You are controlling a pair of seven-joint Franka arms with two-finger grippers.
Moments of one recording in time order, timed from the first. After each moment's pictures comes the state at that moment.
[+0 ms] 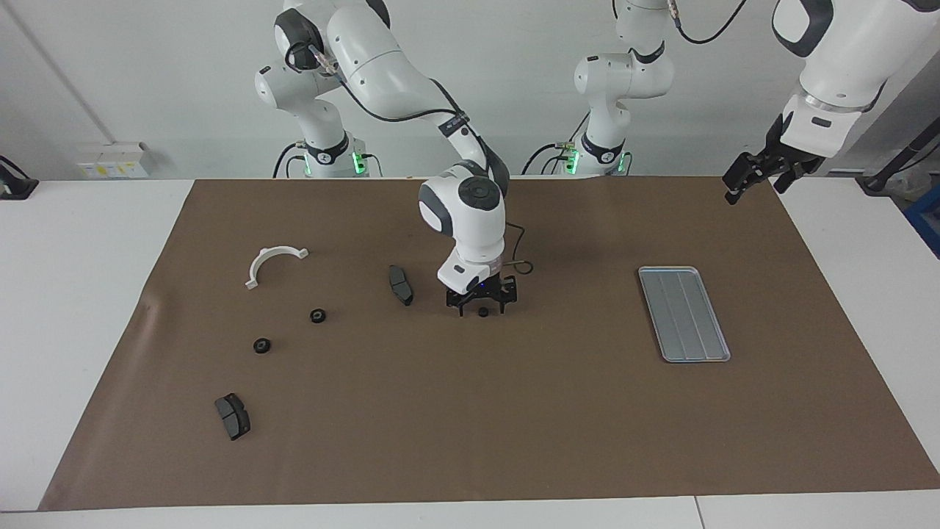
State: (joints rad) left arm -0.08 -0.02 0.08 -1.57 0.05 1.50 -0.12; right arm 0.64 0.57 -0.01 -1.65 -0.03 2.32 0.63
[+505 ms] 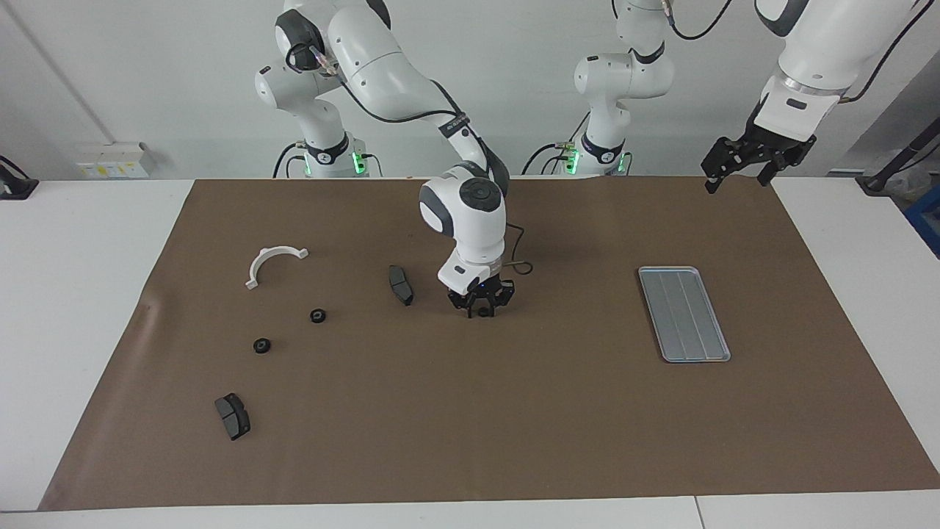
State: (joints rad) left arm -0.09 -0.01 0.02 -1.55 0.03 1.53 -0.12; right arm 0.64 0.57 -0.01 -1.65 -0.04 2.32 0.63
